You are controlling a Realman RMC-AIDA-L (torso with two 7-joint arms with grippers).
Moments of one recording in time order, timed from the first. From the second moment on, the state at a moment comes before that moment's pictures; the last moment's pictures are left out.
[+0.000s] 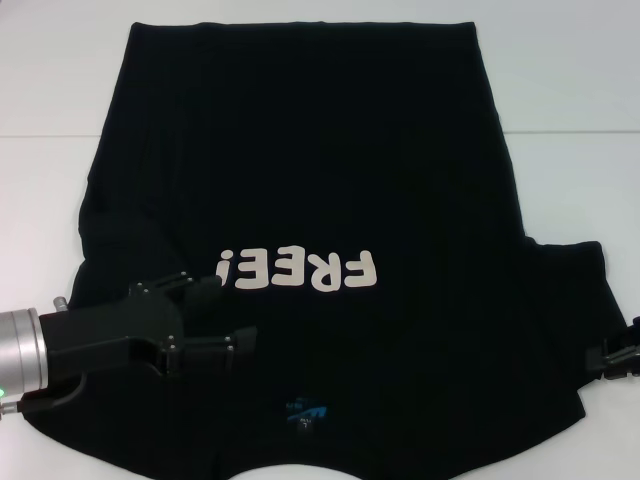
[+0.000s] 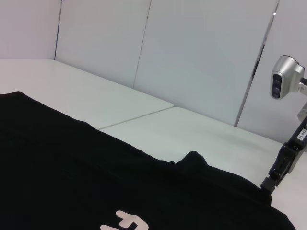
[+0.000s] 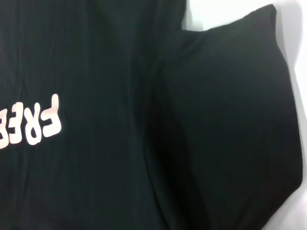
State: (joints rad) left arm -0.44 -2.15 0.53 0.74 2.10 1.60 -1.32; right arm 0.63 1.91 -0.60 -0.63 -2.58 -1.50 2.58
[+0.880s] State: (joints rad) left arm -0.45 -2.15 0.53 0.74 2.10 1.59 -1.32; right arm 0.65 1.92 -0.60 -0.62 -2.59 -1.49 2.58
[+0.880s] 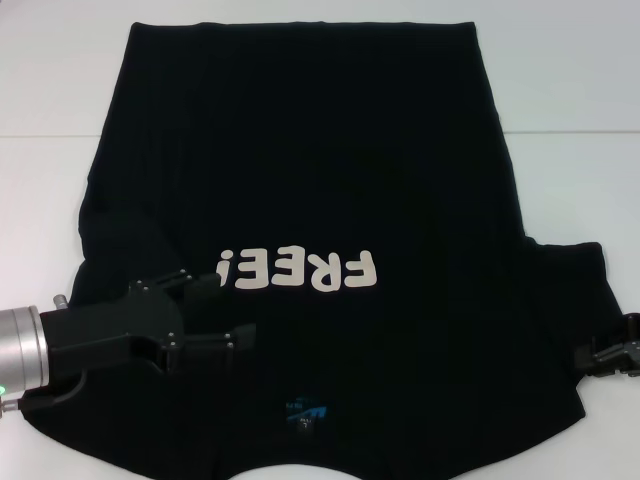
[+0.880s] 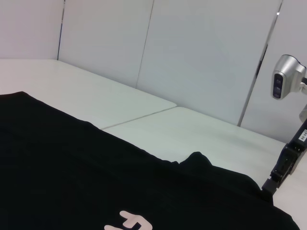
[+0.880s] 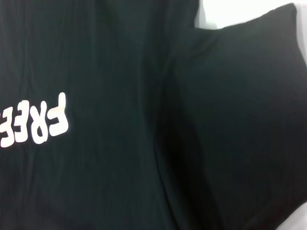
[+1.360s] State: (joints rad) left arm -0.45 -2.15 0.53 0.74 2.10 1.60 -1.32; right arm 0.65 1.92 -0.62 -0.61 -2.59 -1.47 2.59
